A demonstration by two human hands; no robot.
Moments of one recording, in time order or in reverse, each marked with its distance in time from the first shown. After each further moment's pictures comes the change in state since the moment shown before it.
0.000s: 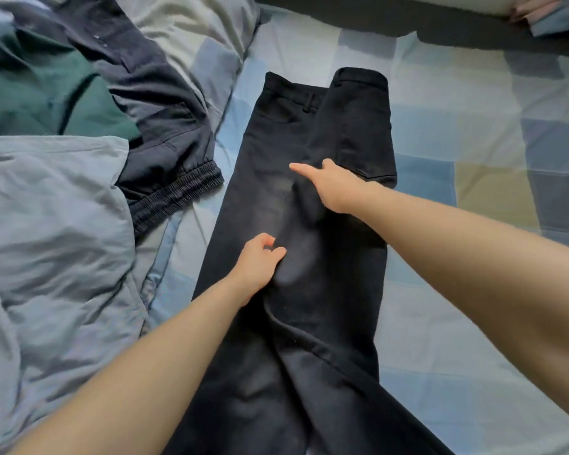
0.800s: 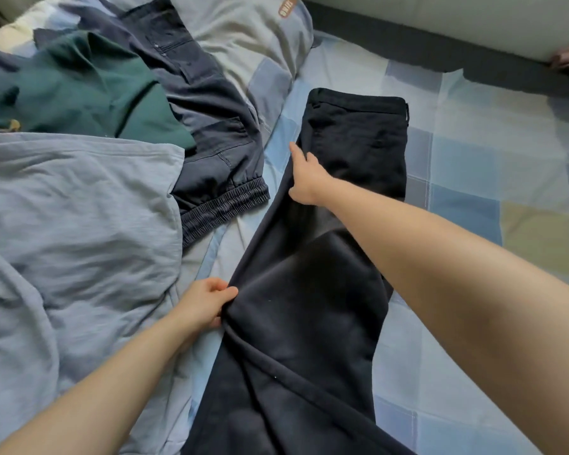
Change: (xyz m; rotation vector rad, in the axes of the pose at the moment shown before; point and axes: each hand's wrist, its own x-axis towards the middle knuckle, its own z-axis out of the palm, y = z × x) left_hand -0.013 -0.085 -0.115 -0.306 0.028 -0.243; right_hand 0.094 -0.107 -0.009 0.324 0.001 0.077
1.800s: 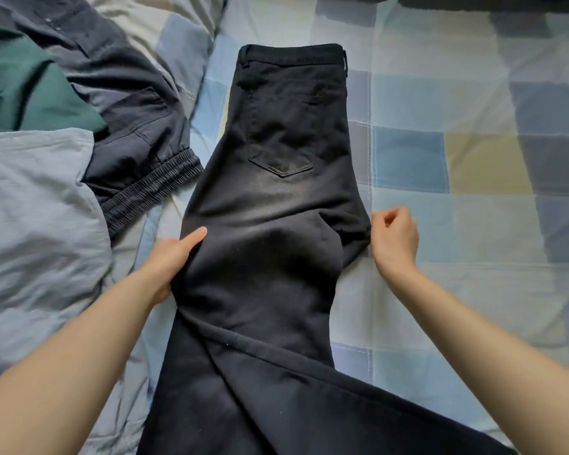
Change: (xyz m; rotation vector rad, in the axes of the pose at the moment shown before) left_hand 0.021 0.034 0.041 0.040 0.096 0.035; right_hand -0.172 0.193 0.059 0.600 0.669 0.613
